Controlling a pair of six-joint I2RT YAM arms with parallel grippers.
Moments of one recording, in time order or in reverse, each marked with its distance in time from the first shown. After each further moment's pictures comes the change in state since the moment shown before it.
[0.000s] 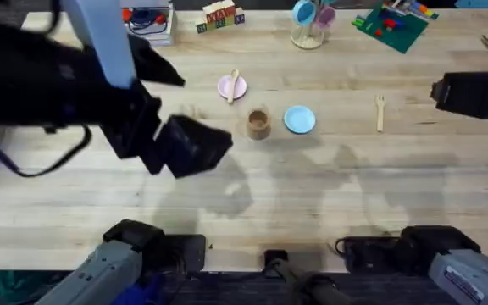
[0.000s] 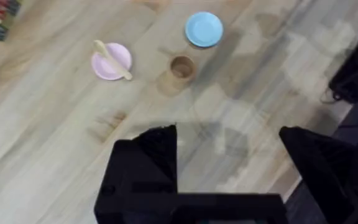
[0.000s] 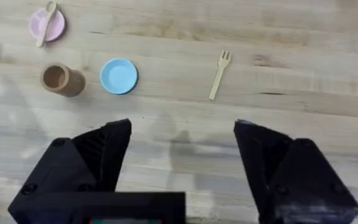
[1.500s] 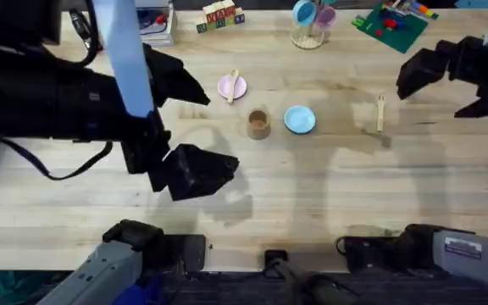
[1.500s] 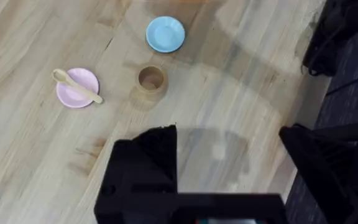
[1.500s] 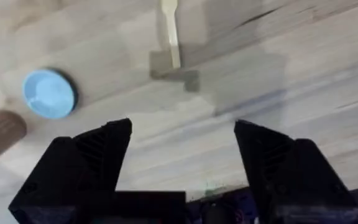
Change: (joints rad) left arm 0.023 -0.007 -0.111 0.002 0.172 0.227; right arm -0.143 0.543 0.004 0.002 0.088 0.289
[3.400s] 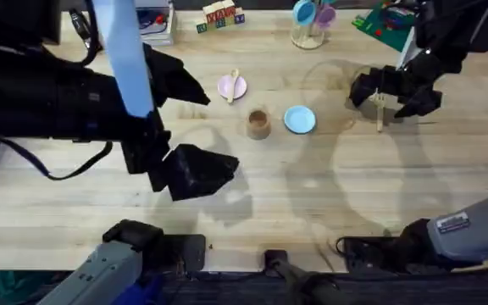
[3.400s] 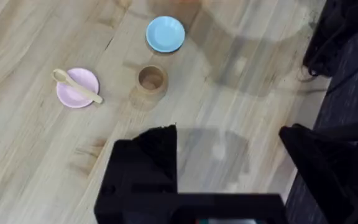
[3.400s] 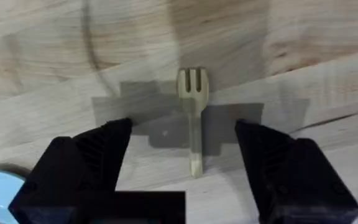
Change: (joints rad) left arm 0.000 0.000 0.000 0.000 0.000 0.000; right arm 0.044 0.426 -0.148 0.505 0.000 -0.027
